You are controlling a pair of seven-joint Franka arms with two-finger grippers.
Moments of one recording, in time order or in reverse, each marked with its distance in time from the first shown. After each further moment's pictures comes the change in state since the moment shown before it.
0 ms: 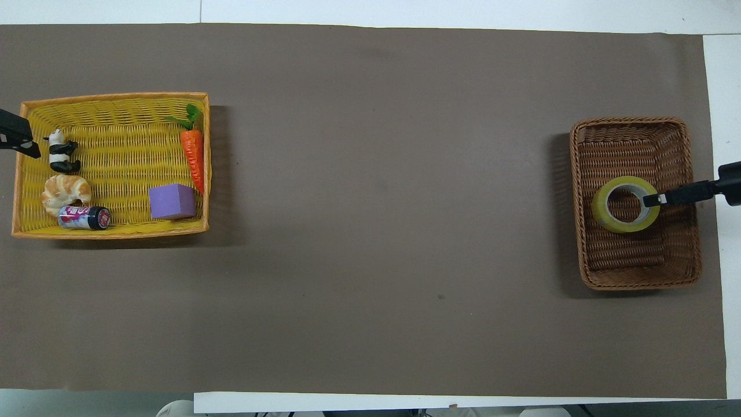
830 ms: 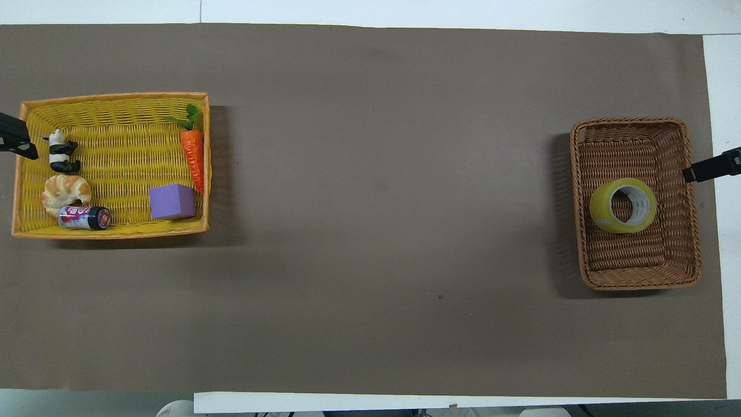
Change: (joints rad) left arm -0.011 -0.029 -0.001 -0.031 0.000 0.022 0.000; right arm 0.319 -0.347 0.008 0.066 -0.473 -0.075 0.541
